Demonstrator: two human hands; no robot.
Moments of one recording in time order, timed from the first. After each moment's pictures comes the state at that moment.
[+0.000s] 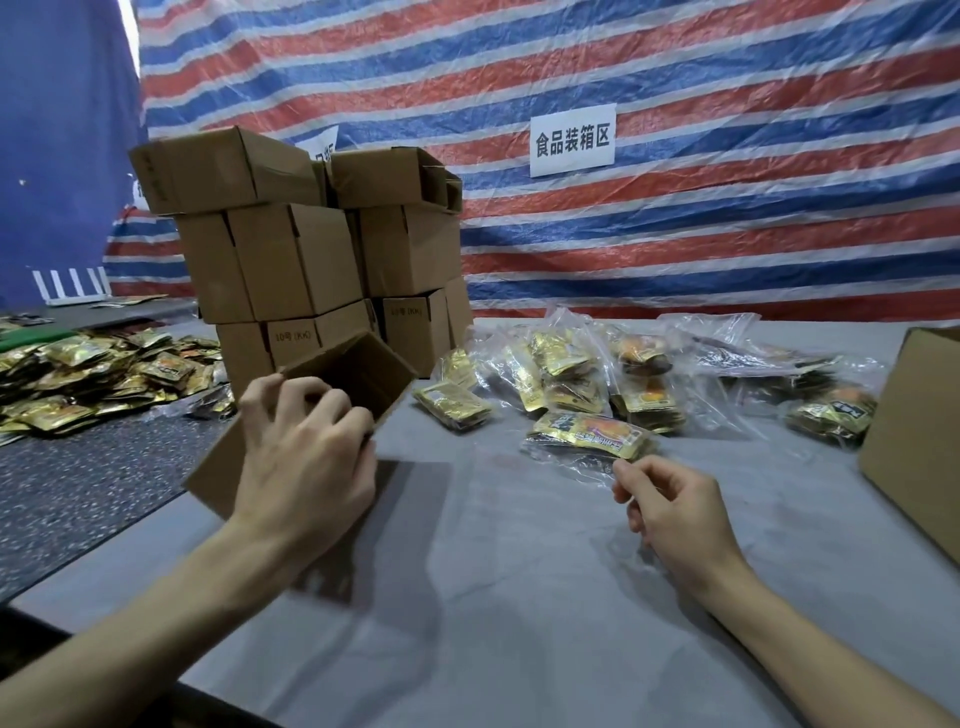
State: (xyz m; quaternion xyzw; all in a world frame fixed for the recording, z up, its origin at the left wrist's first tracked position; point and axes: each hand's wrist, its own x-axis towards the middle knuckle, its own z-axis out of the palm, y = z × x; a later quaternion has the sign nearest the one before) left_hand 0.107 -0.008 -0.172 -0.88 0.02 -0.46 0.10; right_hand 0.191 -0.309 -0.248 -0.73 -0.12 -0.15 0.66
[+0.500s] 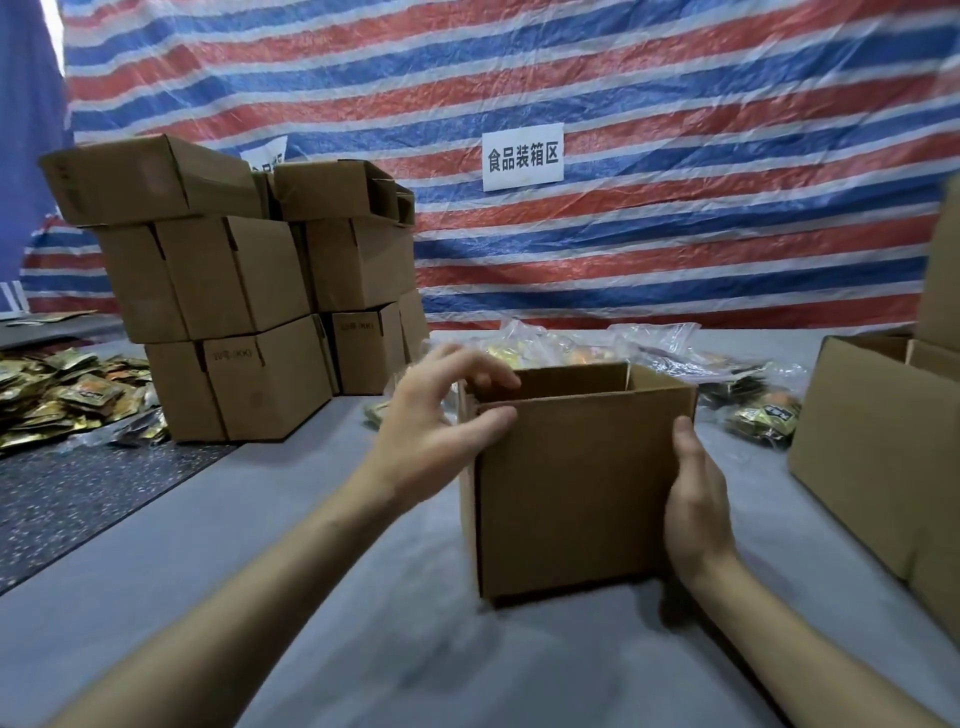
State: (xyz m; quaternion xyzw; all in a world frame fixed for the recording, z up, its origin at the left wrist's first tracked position) left_hand 0.151 -0.111 -0.136 -0.81 0.28 -0.27 -0.44; right_hand 0.190 -0.339 -0.227 -0.64 -0.07 -0.24 0.72
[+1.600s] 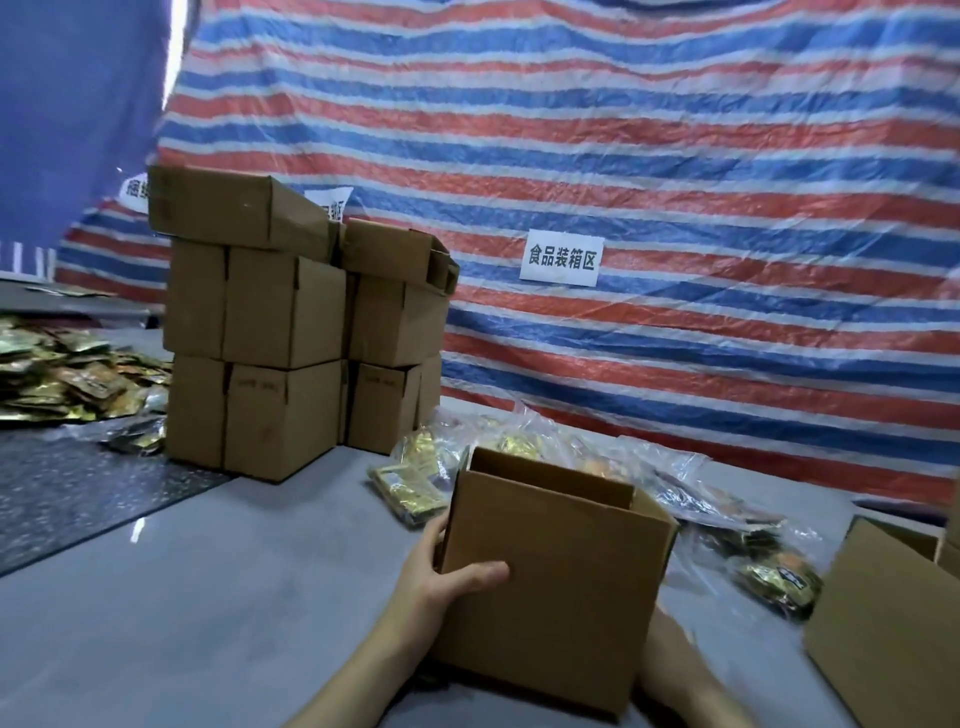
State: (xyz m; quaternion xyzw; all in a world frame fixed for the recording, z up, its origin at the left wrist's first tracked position) left_hand 0.215 -0.094 -0.237 -0.60 0.11 -0.08 -0.78; right_hand 0.251 -0.346 -0.234 -0.98 -0.02 -0.04 0.20
